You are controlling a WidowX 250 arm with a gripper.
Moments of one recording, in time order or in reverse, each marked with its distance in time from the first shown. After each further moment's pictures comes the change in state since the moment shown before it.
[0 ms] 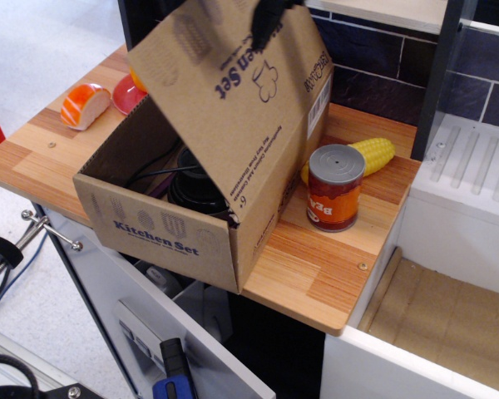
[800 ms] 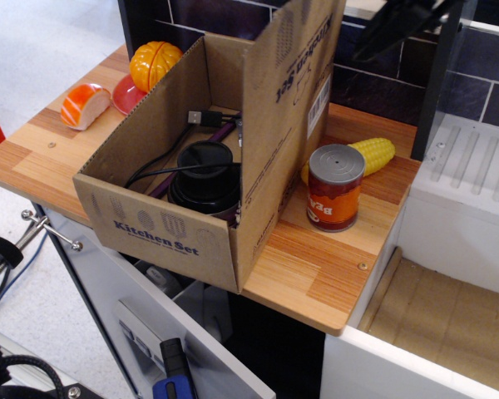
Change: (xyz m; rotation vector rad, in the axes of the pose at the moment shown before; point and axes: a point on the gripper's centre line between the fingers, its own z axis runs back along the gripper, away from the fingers) arm 0.001 -0.068 0.030 0.240 -0.028 -0.025
